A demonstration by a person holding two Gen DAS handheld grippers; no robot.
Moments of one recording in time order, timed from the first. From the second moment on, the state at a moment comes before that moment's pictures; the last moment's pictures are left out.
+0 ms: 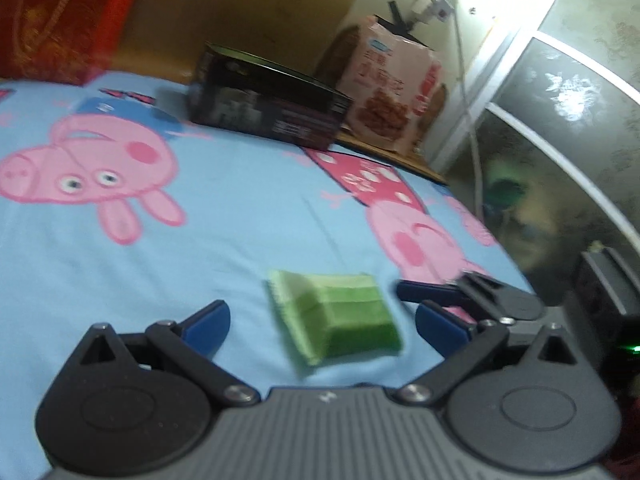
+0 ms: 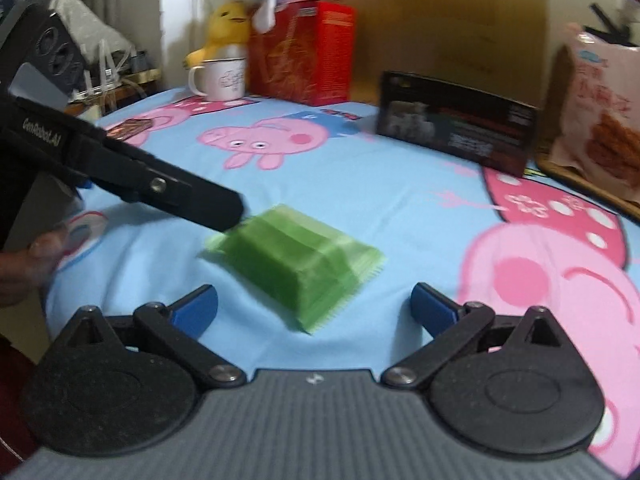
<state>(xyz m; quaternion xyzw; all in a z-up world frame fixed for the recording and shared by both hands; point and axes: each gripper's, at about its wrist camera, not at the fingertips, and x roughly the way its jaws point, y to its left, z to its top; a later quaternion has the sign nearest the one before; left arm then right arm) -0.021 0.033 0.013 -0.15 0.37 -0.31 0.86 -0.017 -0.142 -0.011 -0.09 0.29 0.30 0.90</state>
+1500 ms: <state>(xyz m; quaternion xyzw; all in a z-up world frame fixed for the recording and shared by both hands) 0.042 0.027 0.054 -0.19 0.35 -0.37 0.84 0.001 -0.151 0.029 -0.03 0.23 0.30 0.93</state>
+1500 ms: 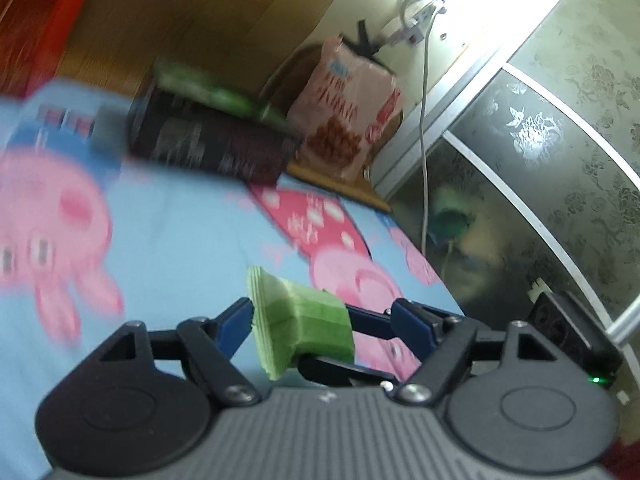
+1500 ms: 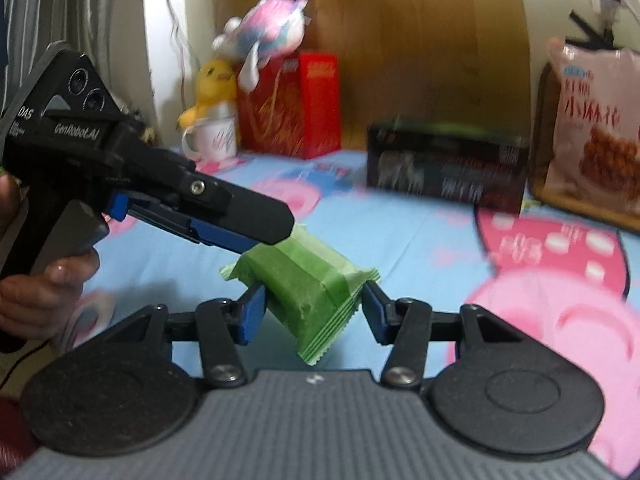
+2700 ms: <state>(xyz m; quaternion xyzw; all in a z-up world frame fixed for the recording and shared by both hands) 0.101 -0.035 0.078 -0.03 0.28 -0.12 0.95 0.110 -0.198 0.046 0.12 0.20 0.17 0.96</state>
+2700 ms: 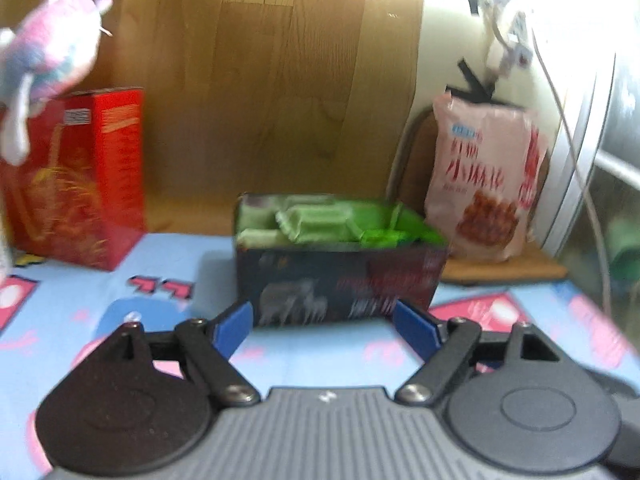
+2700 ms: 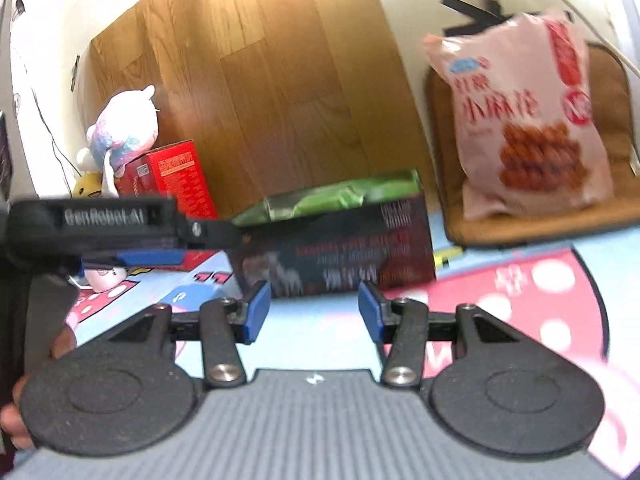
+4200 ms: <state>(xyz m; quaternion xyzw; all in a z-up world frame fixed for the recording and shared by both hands) -0.045 -0.056 0.108 0.06 0.19 0.02 0.98 -0.036 -0.214 0.088 0.24 0.09 0.10 0.96</state>
